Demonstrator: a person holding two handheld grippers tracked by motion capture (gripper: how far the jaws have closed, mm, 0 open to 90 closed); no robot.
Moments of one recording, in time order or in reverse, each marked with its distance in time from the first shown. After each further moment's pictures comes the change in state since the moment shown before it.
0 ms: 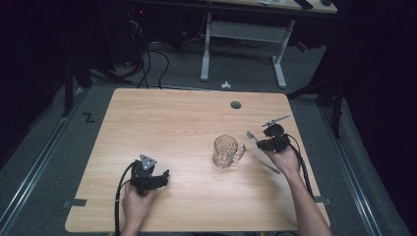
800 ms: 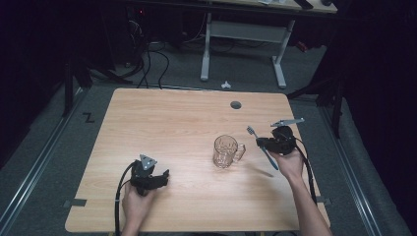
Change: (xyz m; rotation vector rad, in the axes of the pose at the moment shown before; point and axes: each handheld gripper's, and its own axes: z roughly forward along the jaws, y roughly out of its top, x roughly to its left) left arm 0.000 0.000 0.000 0.000 0.001 -0.002; right arm 0.007 -0.014 -0.033 -0.213 0.114 0.016
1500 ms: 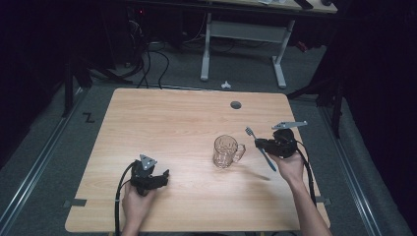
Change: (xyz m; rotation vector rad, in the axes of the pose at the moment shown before) left arm 0.000 0.000 0.000 0.000 0.000 0.000; right arm 0.012 -0.004 -0.013 -0.058 0.049 -0.021
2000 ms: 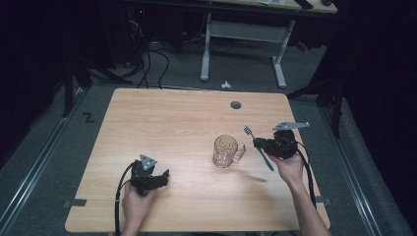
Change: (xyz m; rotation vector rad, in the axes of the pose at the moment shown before) left arm 0.000 0.000 0.000 0.000 0.000 0.000; right arm 0.009 0.002 -0.007 -0.053 0.040 -0.010
